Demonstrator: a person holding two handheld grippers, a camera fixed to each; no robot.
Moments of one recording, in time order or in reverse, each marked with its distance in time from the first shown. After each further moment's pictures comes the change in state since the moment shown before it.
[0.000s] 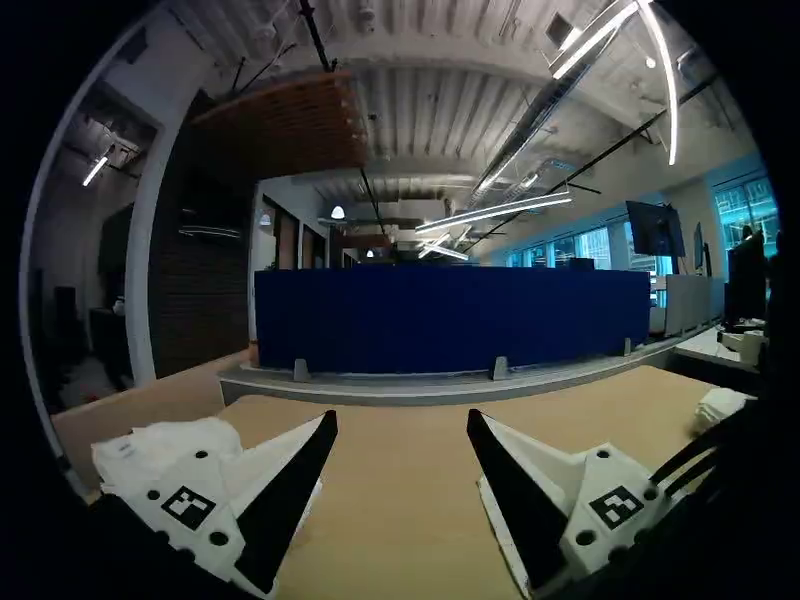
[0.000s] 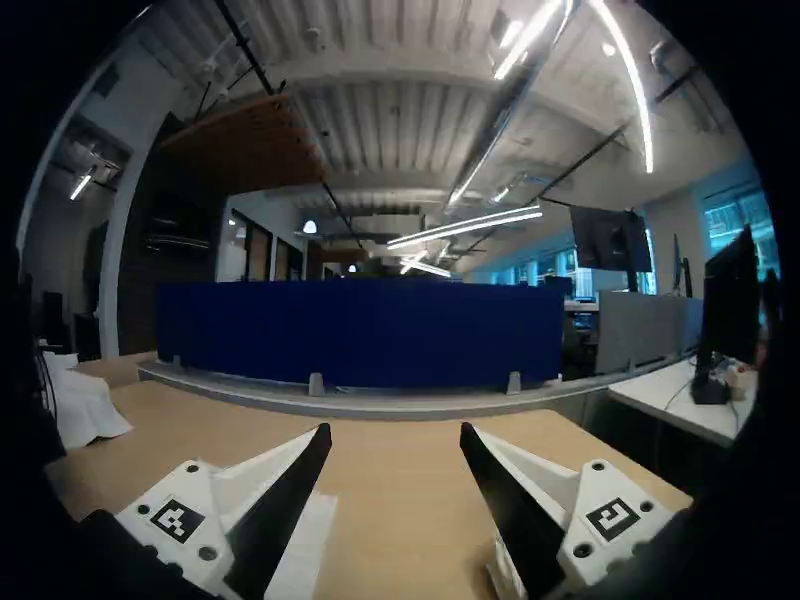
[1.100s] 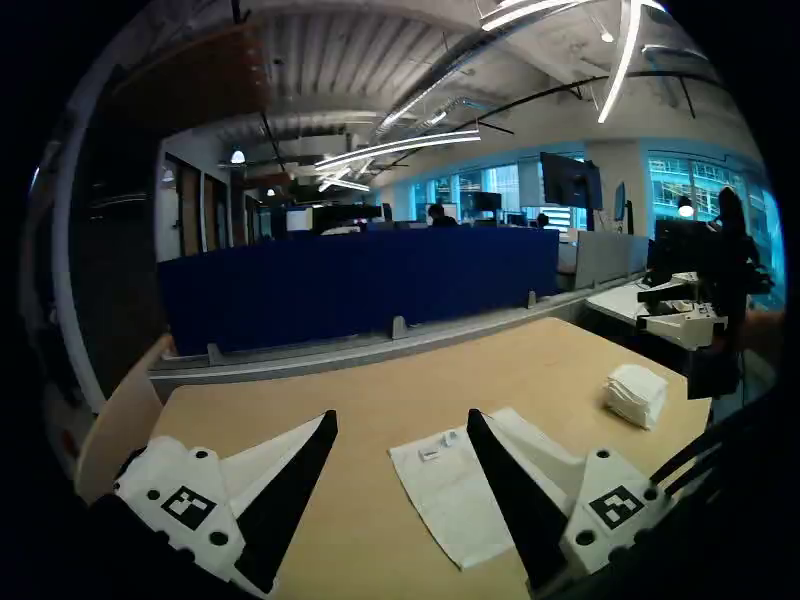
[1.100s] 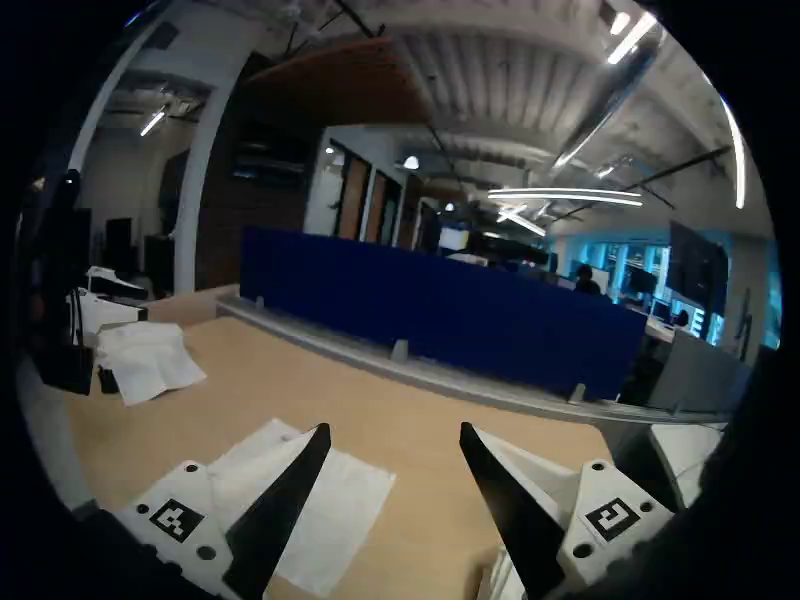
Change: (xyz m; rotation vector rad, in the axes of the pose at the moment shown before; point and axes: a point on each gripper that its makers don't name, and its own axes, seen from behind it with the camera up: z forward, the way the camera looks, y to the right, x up) left arm 0.055 0.083 -0.033 -0.371 -0.267 0.076; right arm 0.043 -0.078 -0.026 0.367 -0.270 -0.185
